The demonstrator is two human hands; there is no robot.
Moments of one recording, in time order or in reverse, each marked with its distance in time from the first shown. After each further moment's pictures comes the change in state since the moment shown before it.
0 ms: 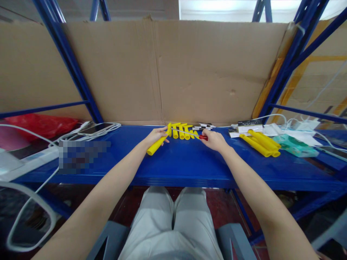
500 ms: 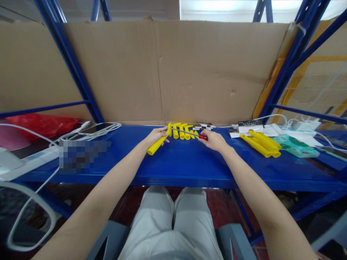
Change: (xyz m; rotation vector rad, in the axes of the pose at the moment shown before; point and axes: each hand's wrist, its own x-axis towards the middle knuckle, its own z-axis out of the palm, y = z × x) left_hand 0.001 -0.001 0.000 -0.035 0.013 -0.020; right_hand 0.002 0.002 0.001 0.066 -0.026 -0.024
